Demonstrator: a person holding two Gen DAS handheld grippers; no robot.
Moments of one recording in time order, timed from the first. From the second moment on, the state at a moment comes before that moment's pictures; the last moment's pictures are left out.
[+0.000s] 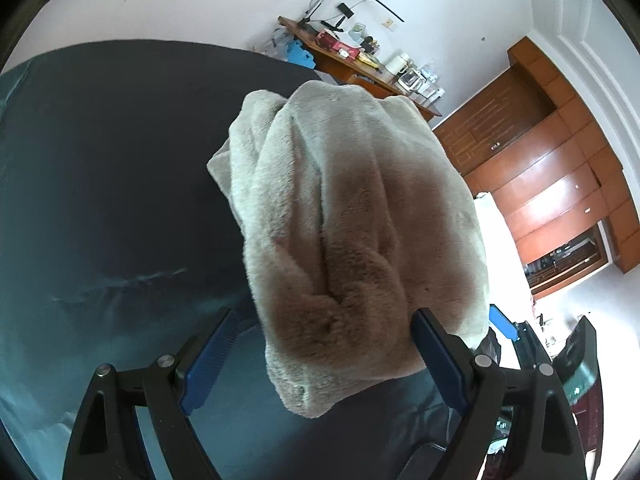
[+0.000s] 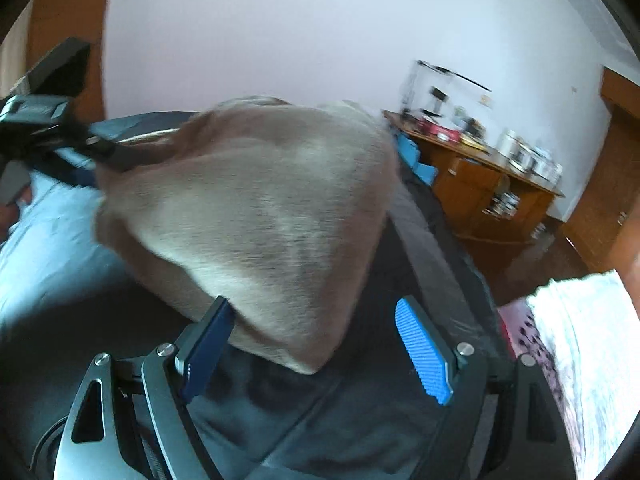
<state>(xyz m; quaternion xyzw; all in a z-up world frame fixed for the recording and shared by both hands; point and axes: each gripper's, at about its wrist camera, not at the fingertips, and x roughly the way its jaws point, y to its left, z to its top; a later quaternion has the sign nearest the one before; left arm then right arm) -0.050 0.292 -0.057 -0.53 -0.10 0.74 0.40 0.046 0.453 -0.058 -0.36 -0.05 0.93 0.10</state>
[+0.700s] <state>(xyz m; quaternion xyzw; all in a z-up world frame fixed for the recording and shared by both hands) -0.028 0.258 -0.045 -0.50 -0.10 0.77 0.38 0.071 0.453 -0.027 -0.30 0.02 0.95 0.09</state>
